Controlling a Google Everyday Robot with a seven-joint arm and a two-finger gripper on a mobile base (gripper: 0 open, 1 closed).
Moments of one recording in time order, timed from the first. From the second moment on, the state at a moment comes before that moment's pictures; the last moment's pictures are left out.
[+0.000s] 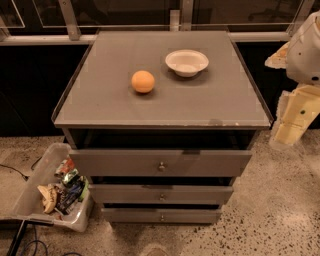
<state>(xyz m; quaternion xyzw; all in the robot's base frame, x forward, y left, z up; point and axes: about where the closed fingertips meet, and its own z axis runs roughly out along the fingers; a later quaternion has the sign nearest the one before) 0.438 -0.217 0.976 -0.60 0.78 -0.03 0.16</state>
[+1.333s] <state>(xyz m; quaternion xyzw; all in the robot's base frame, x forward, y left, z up) 0.432 -0.190 0.905 -0.66 0.70 0.07 0.25</state>
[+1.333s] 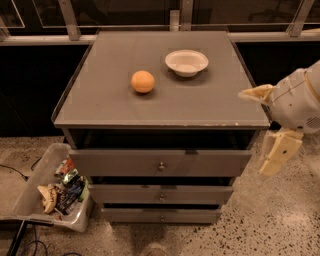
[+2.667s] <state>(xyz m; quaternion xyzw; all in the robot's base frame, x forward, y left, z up) 0.424 -0.177 0.803 -0.67 0.70 0.10 0.22</state>
